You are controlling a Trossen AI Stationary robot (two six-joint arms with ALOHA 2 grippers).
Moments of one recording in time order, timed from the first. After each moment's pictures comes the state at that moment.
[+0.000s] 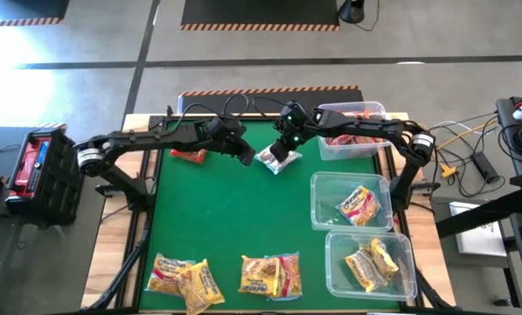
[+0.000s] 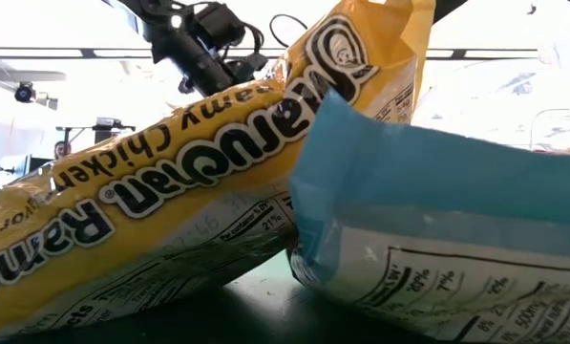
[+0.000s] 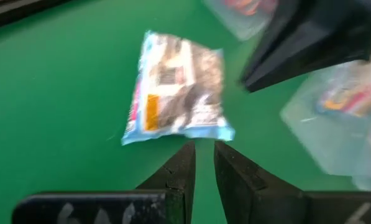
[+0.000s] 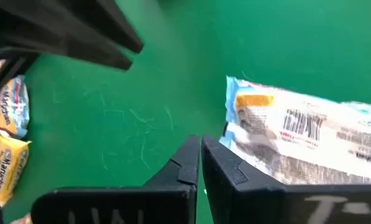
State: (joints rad) left arm 0.38 1.53 1.07 -0.30 0.07 -0.54; right arm -0.46 1.76 1.33 -0.43 -0.40 0.34
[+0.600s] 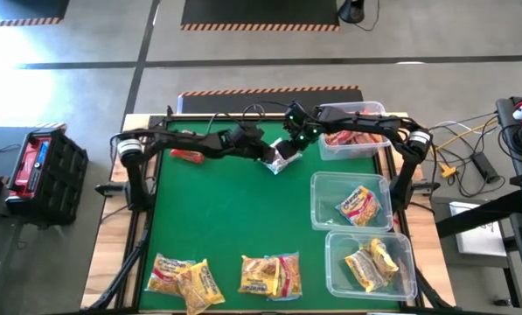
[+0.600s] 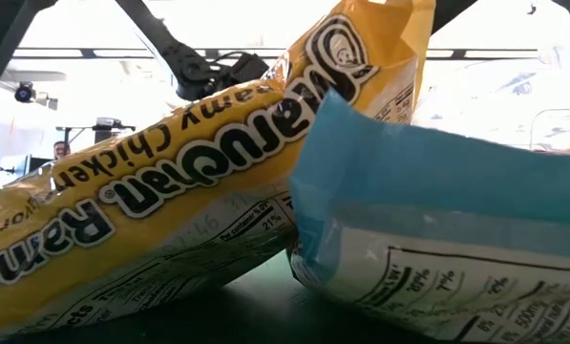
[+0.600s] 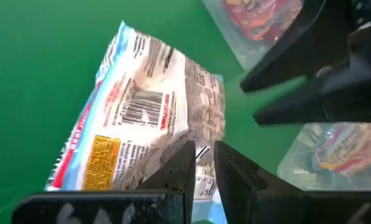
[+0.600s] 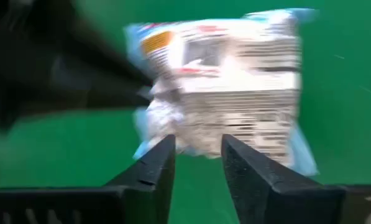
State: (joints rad) left arm 0.38 1.88 1.10 0.15 0.12 -0.78; right arm -0.53 1.79 1.33 -0.64 -0.30 0.47
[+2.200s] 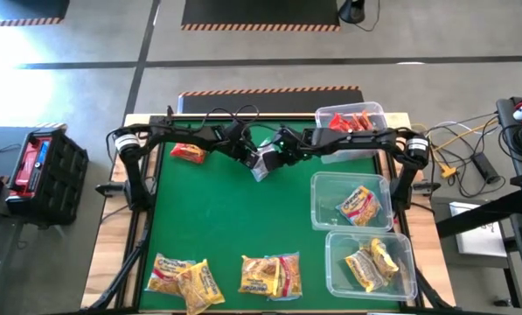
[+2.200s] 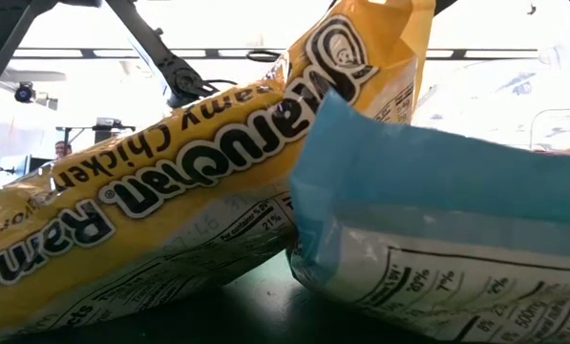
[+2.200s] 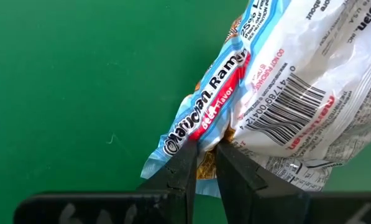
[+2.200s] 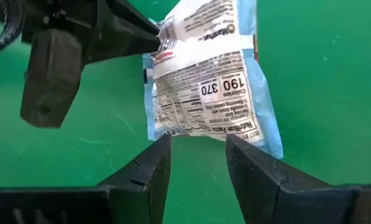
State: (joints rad) left arm 0.50 1.92 1.03 -0.21 0.13 -0.43; right arm -0.30 1.79 1.29 -0.49 -0.02 0.85
